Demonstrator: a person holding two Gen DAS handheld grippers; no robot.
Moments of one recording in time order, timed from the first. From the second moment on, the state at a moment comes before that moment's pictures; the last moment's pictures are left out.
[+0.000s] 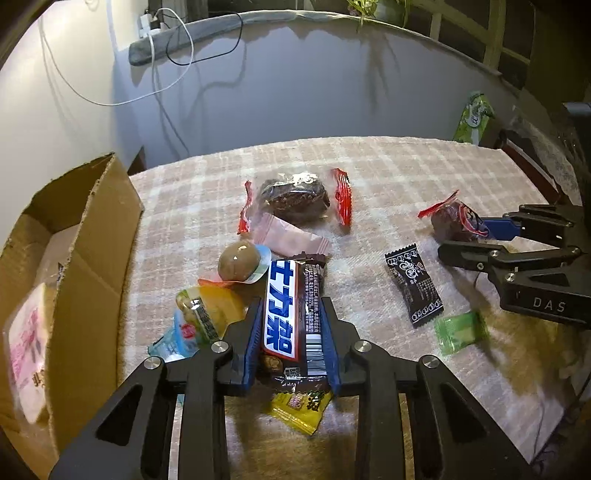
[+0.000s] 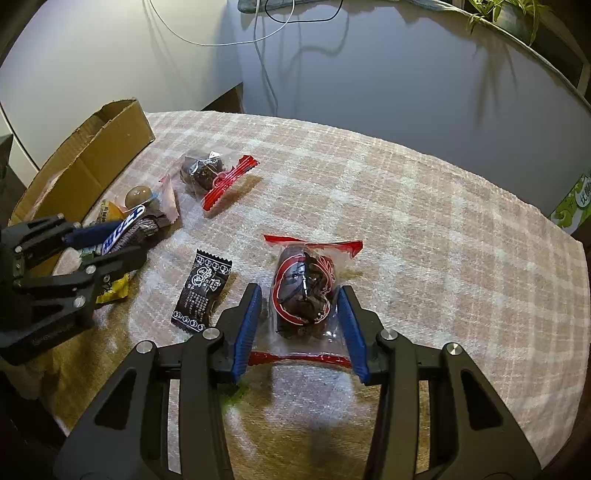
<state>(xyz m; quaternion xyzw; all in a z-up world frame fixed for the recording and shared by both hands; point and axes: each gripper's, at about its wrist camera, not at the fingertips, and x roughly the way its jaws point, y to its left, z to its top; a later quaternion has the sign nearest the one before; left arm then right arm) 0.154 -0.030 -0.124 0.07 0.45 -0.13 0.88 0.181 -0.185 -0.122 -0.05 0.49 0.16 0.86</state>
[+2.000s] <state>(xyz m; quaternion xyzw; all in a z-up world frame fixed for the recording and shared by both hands) 0.104 0.171 -0.058 -0.08 0.33 0.01 0.94 0.191 0.073 -0.044 -0.09 0.40 0.32 0.85</state>
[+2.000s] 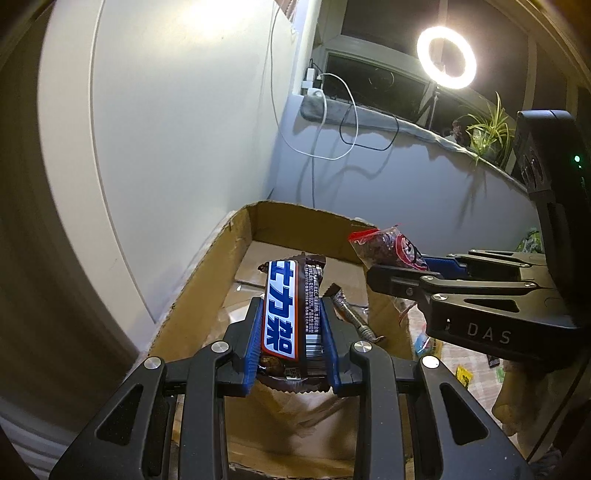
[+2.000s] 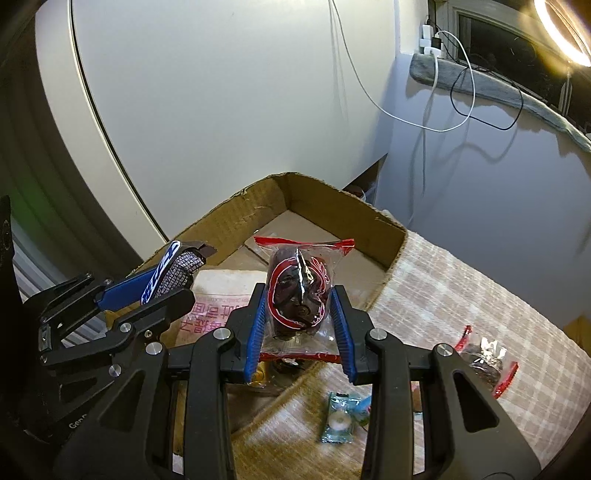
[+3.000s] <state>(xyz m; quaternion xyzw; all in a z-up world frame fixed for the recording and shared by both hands) 0.099 0.164 -0.049 -0.06 0.31 0.03 0.95 0.190 0.054 -0.031 -0.08 0.38 0.29 0.88</state>
